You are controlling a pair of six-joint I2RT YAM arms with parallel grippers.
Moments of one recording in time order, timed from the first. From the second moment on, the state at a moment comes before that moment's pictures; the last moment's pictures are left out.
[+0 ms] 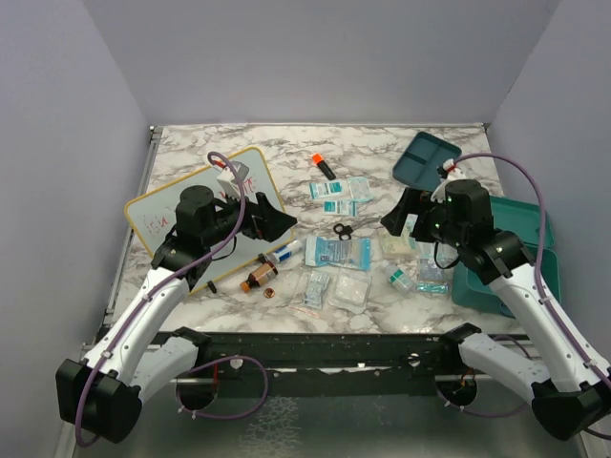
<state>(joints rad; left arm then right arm) -0.36 0.93 0.77 -0.06 0.53 -0.46 0.41 0.93 1.01 -0.66 -0.04 0.50</state>
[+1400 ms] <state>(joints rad) -0.36 0.76 0.74 -0.18 0.24 -0.29 0.41 1.19 0.87 -0.78 0.11 0.51</state>
